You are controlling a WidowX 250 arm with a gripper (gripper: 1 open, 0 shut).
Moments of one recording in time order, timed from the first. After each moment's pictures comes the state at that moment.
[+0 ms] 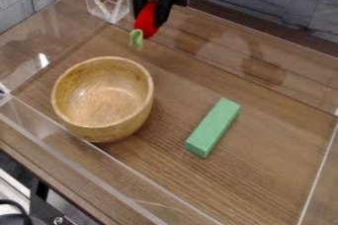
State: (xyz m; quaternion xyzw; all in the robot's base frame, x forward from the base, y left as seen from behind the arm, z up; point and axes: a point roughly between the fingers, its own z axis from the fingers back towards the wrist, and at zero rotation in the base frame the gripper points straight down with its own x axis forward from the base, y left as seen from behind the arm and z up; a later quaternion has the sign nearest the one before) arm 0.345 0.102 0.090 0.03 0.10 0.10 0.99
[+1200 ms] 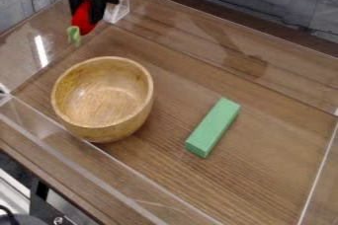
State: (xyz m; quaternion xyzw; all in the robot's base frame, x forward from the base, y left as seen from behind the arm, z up) arm 0.323 0.208 0.072 0.04 0.11 0.15 0.98
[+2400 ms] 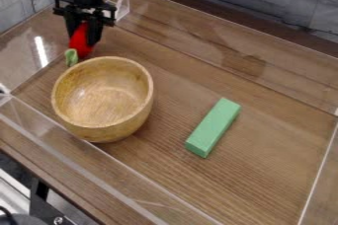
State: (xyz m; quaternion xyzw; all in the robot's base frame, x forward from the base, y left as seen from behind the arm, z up) arm 0.303 0.209 0.041 0.01 0.11 0.14 0.98
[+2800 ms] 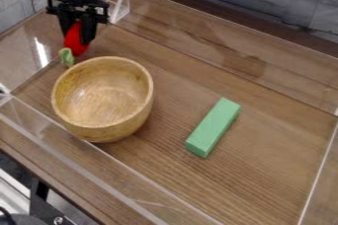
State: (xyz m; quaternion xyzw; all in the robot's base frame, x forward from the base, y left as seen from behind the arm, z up) arm 0.298 0.208 0.049 0.00 0.10 0.13 0.99
